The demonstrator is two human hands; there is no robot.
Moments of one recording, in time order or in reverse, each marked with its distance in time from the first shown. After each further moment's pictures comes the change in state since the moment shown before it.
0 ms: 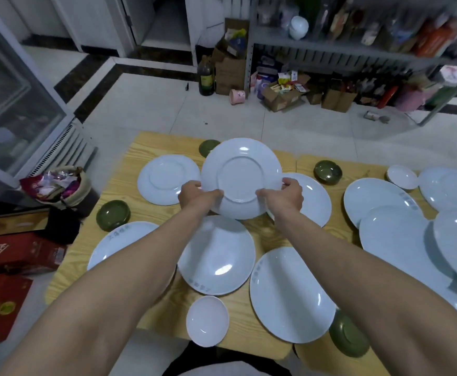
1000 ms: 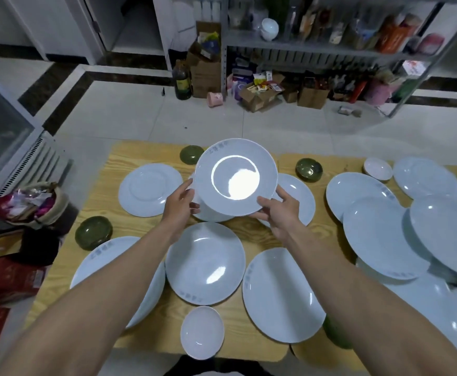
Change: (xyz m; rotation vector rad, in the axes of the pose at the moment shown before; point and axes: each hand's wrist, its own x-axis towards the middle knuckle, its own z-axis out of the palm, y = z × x) left_hand 0.032 -0.023 -0.007 -0.177 -0.283 0.183; right_hand -0.007 0.014 -0.025 0.609 -0.216 0.146
